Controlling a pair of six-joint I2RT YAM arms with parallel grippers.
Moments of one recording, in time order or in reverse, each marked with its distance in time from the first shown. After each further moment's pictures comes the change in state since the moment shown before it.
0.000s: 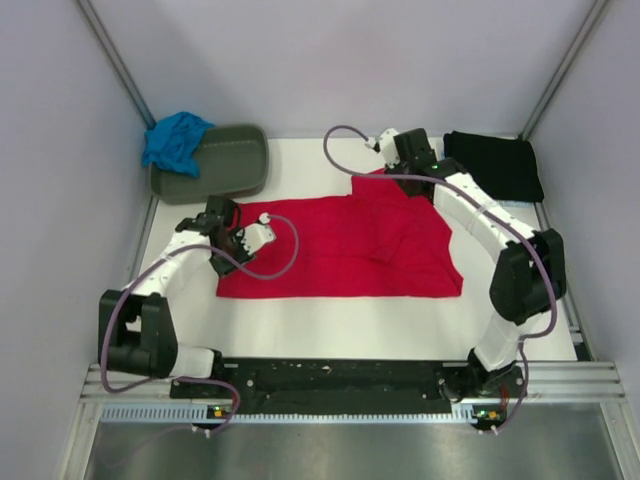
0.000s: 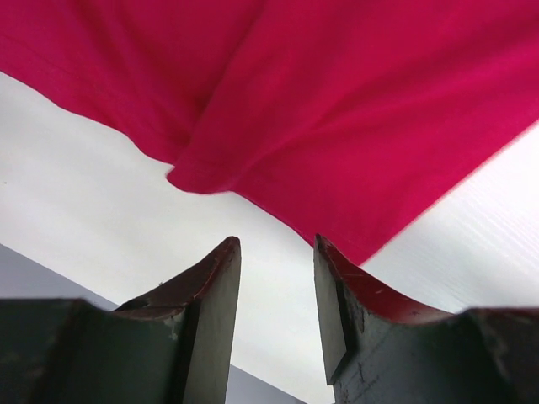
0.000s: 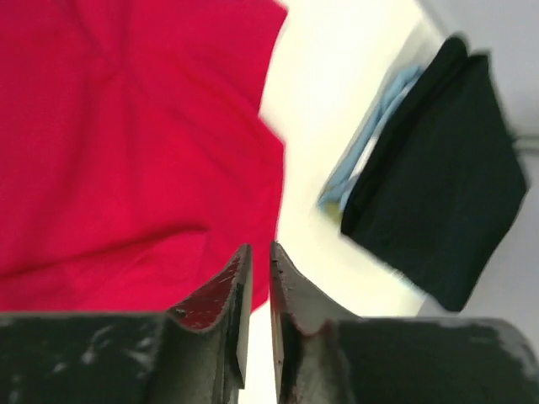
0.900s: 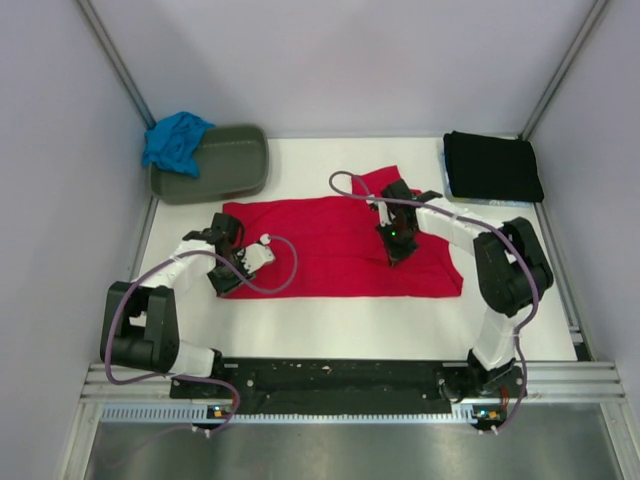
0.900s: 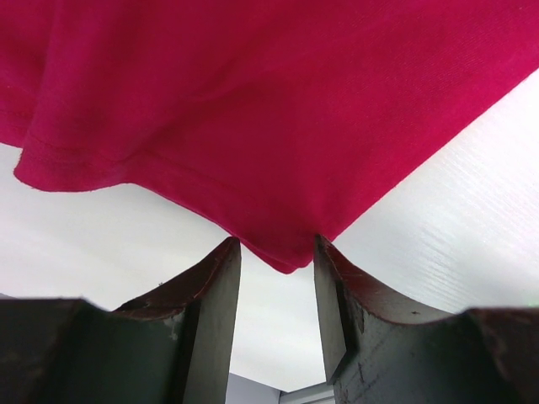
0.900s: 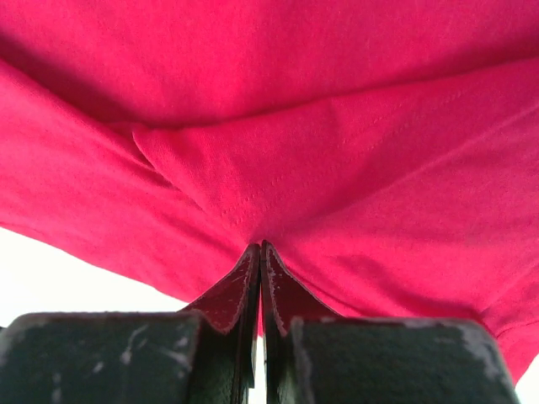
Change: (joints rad) left arm 0.000 -0.021 -0.171 0.021 -0.034 0.010; right arm 0.049 0.018 -0.303 -0.213 -0.430 0.610
